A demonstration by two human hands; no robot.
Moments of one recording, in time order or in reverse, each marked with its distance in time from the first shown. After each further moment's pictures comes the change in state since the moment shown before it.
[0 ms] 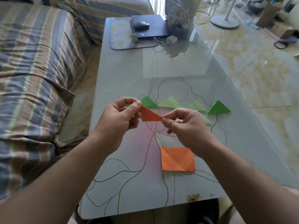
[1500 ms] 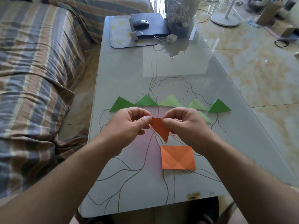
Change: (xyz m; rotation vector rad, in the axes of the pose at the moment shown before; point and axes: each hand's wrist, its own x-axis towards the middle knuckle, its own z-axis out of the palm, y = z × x) left_hand -0.009 -0.009 0.008 0.375 -0.120 -0.011; right_hand 0.004 0.004 -0.004 -0.057 -0.071 0.006
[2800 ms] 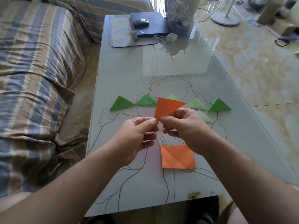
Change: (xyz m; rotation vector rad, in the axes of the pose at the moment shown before) left_hand -0.008 -0.008 0.028 -0.414 -0.024 -0.259; right_hand -0.004 -0.011 0.006 0.182 -0.006 0.187
